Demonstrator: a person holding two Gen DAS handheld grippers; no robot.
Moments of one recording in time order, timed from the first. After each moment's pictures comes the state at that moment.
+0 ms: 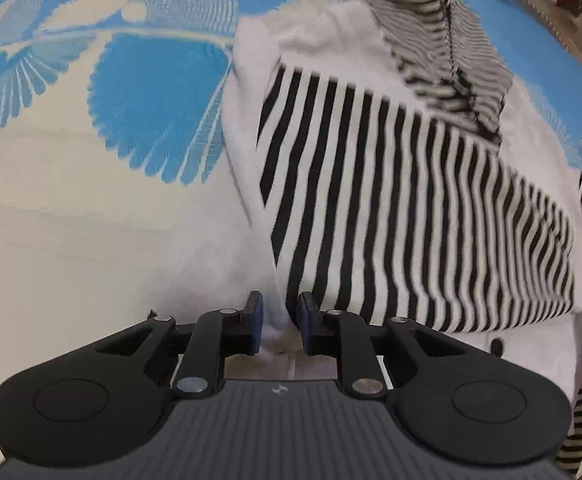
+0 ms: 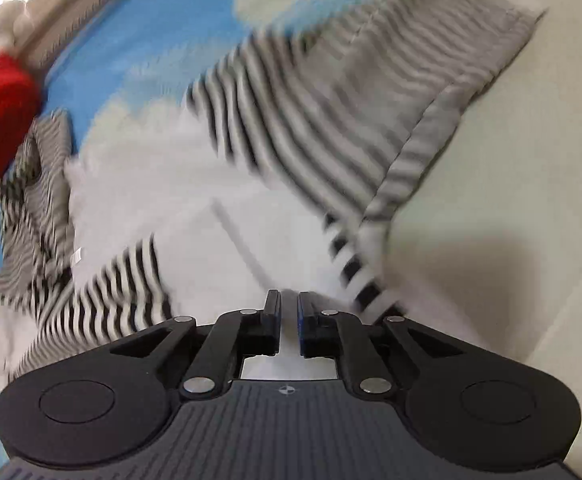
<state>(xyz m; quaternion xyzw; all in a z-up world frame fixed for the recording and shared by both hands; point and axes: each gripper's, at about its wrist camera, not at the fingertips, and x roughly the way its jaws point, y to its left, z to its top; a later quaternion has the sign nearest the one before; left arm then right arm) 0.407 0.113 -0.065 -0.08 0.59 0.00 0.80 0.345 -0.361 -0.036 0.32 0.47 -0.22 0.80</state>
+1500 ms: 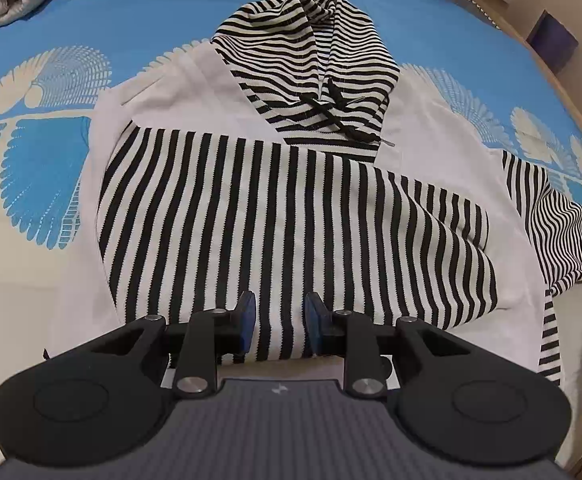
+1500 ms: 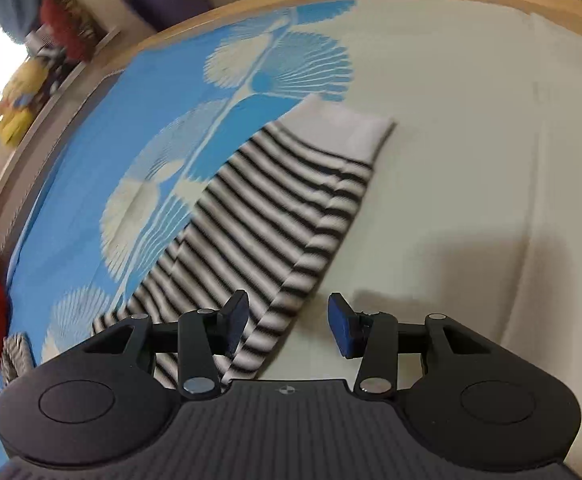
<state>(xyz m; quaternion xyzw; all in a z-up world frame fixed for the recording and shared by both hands) 0.411 0.008 -0.037 -0.04 0.55 -0.07 0.83 0.298 -0.586 -0.036 0.42 0.33 -0.32 0.78</state>
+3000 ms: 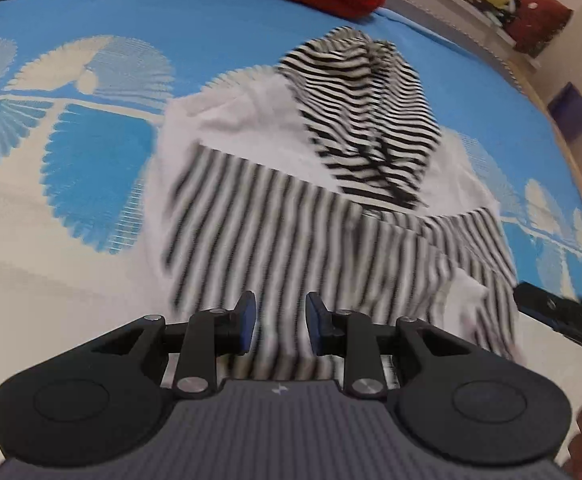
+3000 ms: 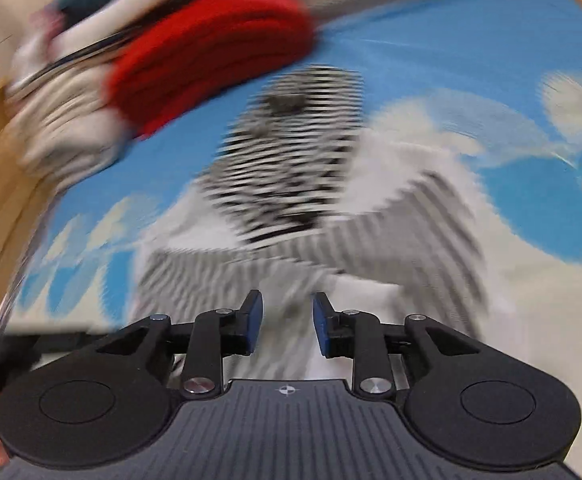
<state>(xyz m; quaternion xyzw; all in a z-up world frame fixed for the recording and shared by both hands) 0.417 0.065 -0.019 -0.13 0.53 -0.05 0.84 0.385 -0.277 0.015 0.19 0.45 0.09 0.87</state>
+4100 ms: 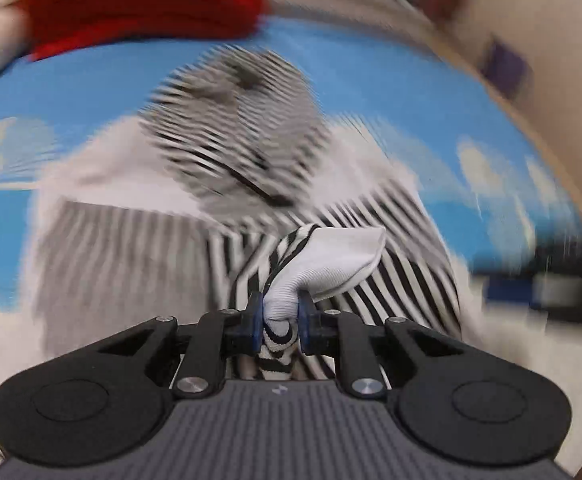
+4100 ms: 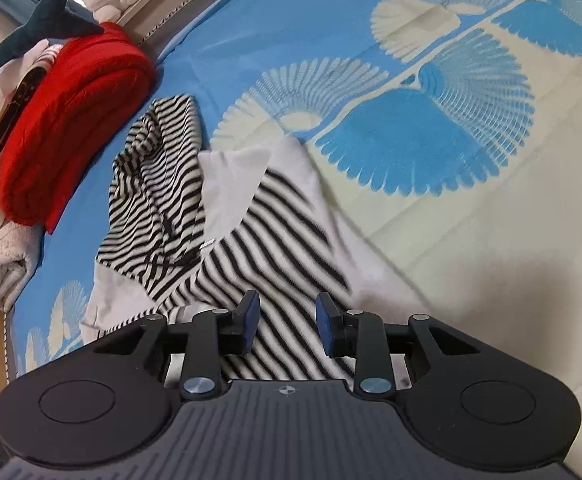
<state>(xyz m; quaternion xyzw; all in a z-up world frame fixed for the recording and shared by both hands) 0.403 -0.017 -0.005 -0.07 0.46 -0.10 0.88 0.374 -0.345 0.009 0.32 0.48 -0.06 0.81</state>
